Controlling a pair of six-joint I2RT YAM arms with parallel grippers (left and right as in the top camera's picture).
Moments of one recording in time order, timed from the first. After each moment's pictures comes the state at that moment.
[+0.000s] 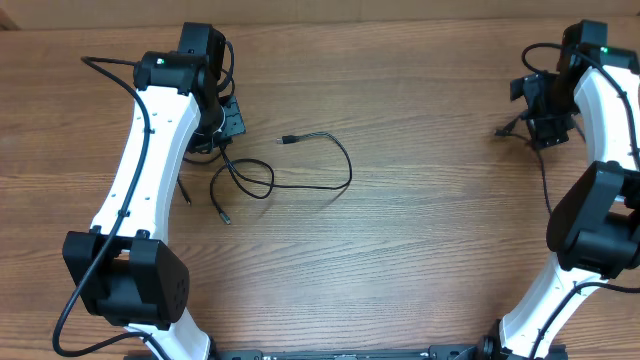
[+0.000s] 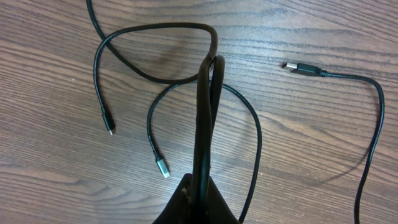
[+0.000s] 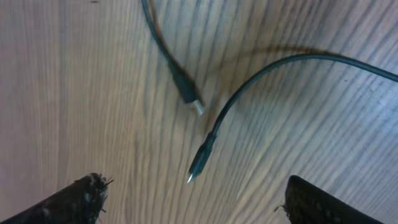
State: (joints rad) left arm -0.13 1.85 1.77 -1.30 -0.06 -0.44; right arm -0.26 2.11 1.83 -1.10 -0.07 1.05
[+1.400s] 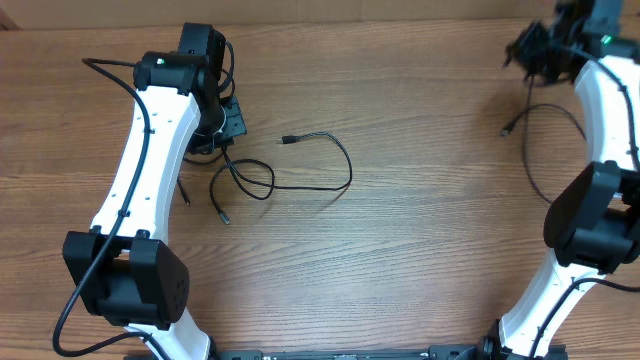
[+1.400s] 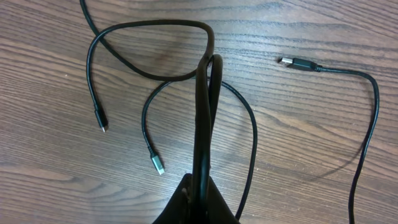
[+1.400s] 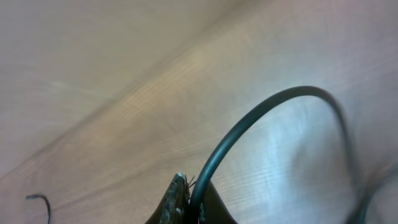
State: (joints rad) left arm -0.13 1.85 1.77 -1.31 -0.04 -0.44; right arm -0.24 2.14 2.01 -0.75 -0.38 0.38
